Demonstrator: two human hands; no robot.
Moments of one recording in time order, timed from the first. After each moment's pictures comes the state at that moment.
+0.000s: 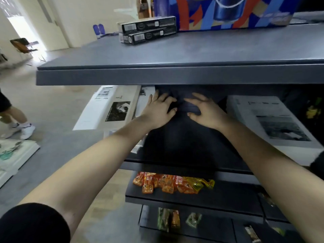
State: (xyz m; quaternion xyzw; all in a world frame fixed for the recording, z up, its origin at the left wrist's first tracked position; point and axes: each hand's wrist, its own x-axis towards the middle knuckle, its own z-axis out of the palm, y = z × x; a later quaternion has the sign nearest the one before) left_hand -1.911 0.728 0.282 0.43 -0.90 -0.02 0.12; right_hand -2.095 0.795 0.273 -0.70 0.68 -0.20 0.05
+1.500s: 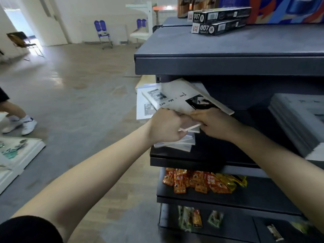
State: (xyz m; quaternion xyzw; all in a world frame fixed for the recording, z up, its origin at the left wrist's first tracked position) left_hand -1.727 0.713 0.271 0.20 -0.95 0.14 0.19; right_hand -1.909 0.768 0.272 -0.80 0.58 -0.15 0.03
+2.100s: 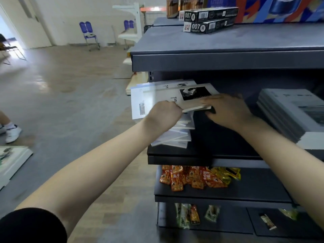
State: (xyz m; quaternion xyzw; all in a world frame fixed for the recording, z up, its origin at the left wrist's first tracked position) left_hand -1.742 0.718 0.297 0.31 -0.92 0.26 -0.01; right_hand -1.928 0.788 0.294 -0.67 0.73 -0.09 -0.10
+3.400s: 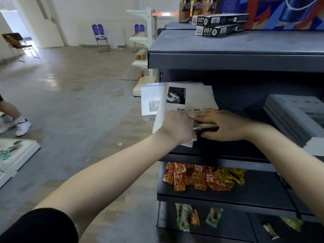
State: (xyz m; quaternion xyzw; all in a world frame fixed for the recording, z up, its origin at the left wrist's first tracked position) left_hand -1.740 0.757 0.280 0.36 -0.92 0.18 0.00; right_hand -1.896 0.812 0.299 -0.77 0.63 -0.03 0.08
